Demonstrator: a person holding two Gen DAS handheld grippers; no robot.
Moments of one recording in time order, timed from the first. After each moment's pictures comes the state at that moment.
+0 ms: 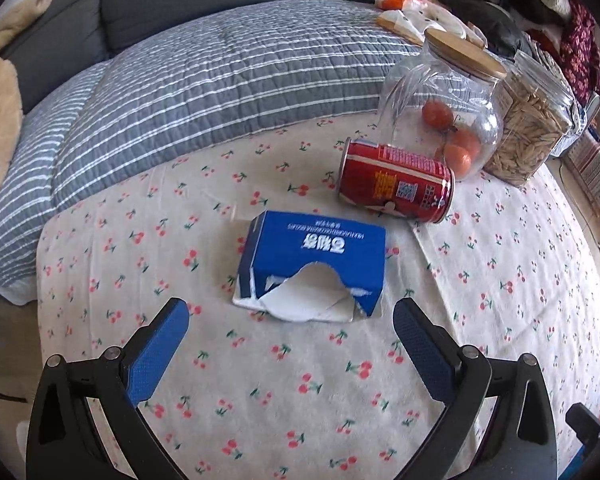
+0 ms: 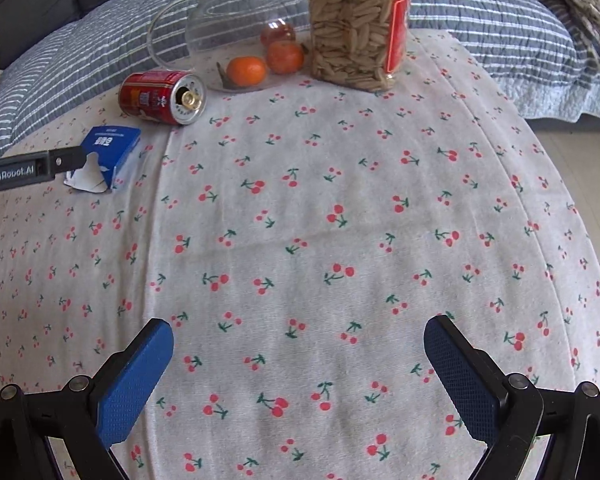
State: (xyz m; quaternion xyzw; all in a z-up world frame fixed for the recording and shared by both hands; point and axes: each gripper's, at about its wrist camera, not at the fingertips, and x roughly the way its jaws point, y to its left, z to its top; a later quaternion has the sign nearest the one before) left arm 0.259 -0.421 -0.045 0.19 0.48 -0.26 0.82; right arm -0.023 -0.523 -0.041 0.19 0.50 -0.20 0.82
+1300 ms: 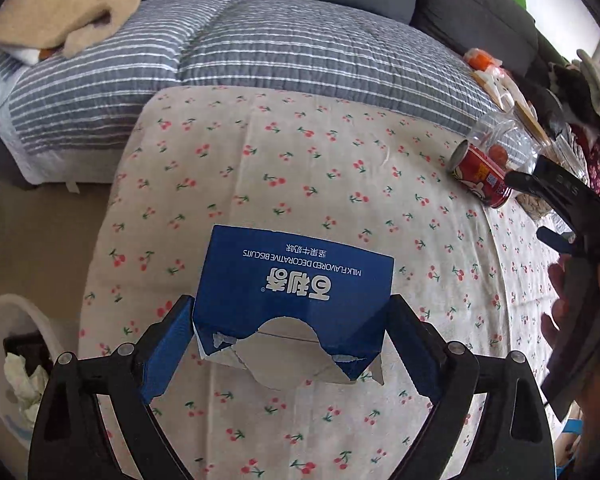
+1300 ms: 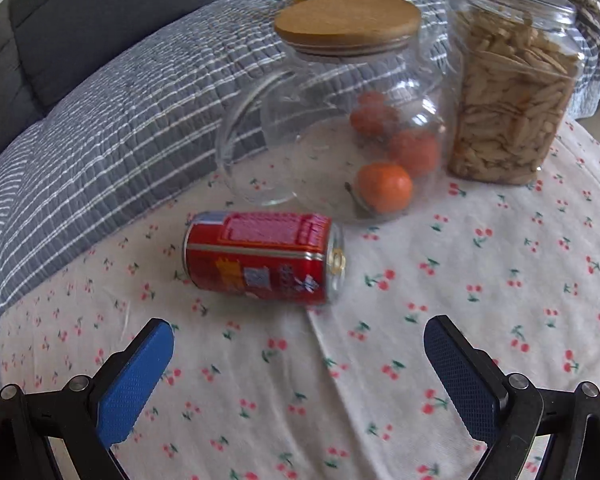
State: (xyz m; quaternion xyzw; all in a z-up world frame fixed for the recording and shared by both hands) left arm 0.236 -0.213 -0.043 0.02 0.52 -0.19 0.83; right arm 0.173 -0.478 -0.048 0.27 0.41 -0.29 0.82
